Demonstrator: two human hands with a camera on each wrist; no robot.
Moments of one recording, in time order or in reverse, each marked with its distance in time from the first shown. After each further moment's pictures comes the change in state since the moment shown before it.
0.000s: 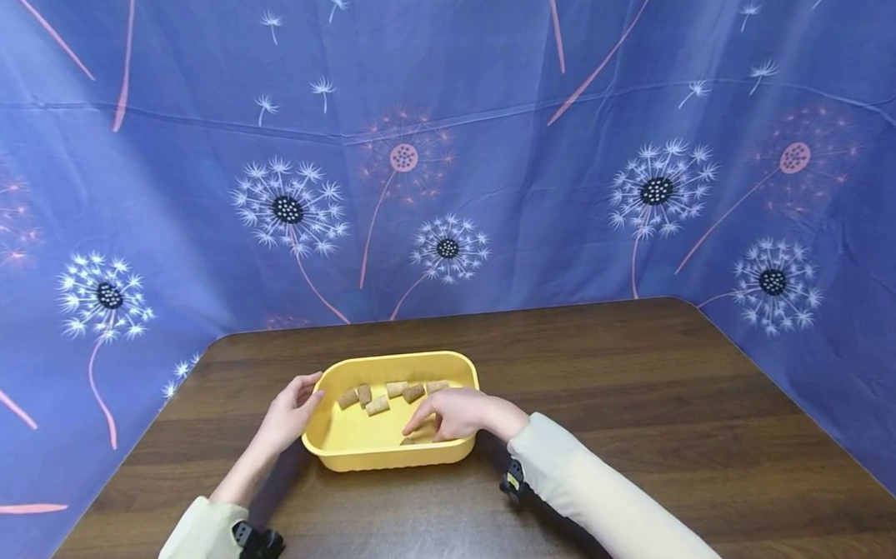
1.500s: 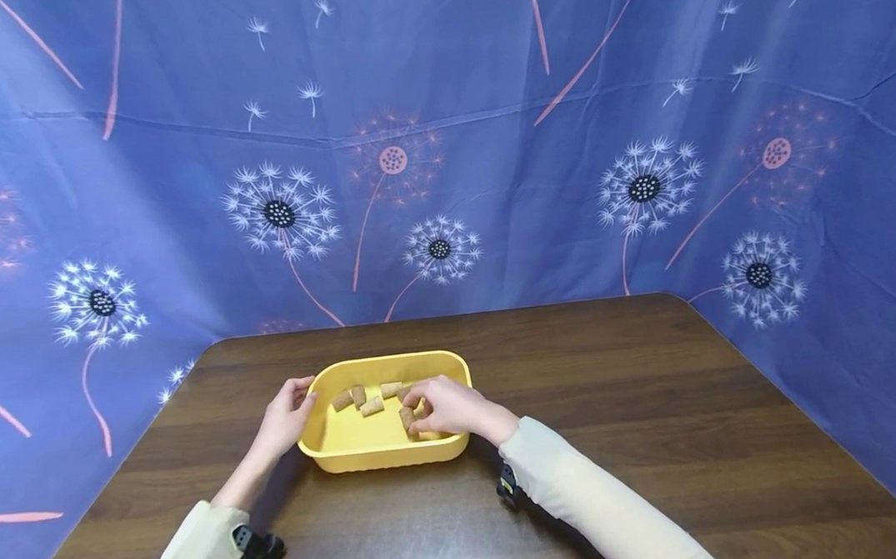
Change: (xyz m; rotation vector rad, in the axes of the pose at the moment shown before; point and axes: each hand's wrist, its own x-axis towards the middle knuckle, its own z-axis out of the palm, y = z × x) left_hand -0.006 0.005 0.007 0.016 0.107 0.027; right_hand 0.004 0.001 0.008 -0.024 0.291 0.078
